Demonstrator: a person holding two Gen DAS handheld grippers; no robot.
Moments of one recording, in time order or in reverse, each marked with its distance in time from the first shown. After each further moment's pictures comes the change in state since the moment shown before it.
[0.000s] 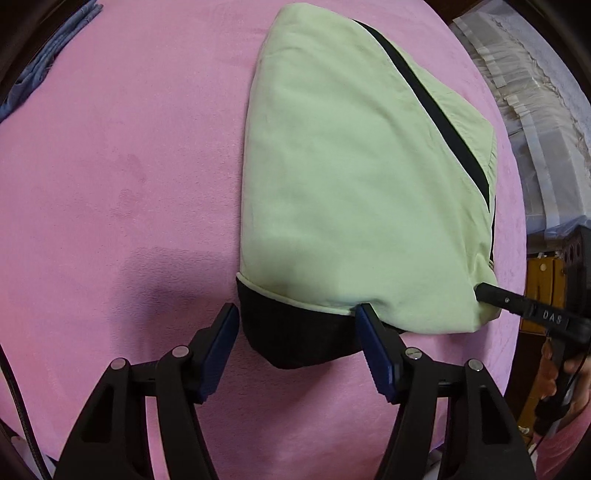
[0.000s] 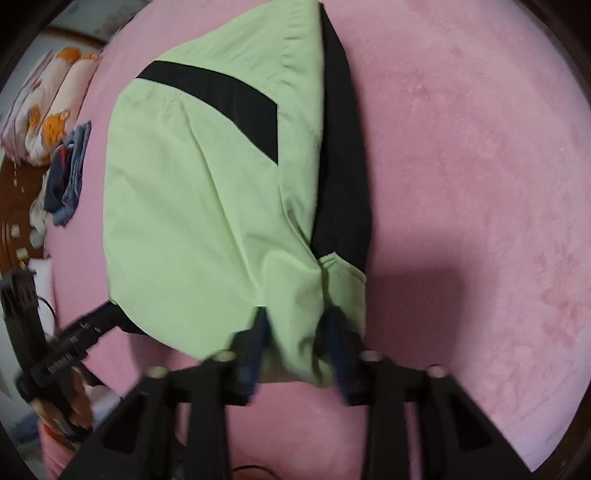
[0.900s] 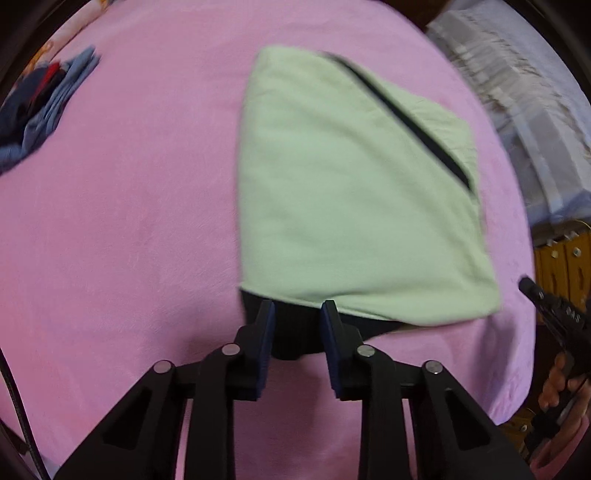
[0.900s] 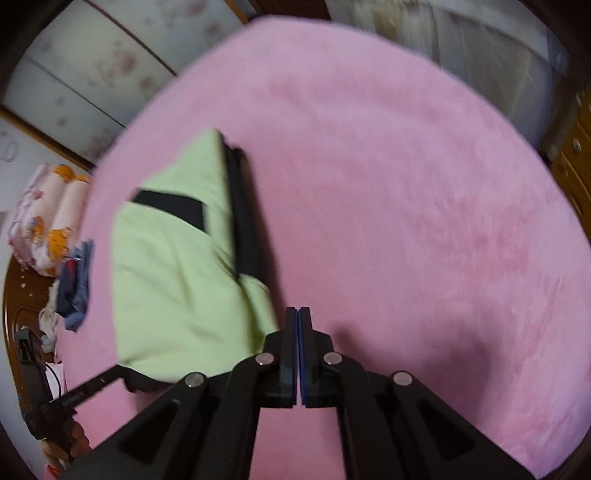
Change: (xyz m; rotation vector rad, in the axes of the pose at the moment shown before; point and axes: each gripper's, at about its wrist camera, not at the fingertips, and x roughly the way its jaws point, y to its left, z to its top) left arm -0.017 -0.041 -0.013 0.124 -0.143 0.064; right arm -0.068 -0.057 -0.089 0.241 -0.505 0.021
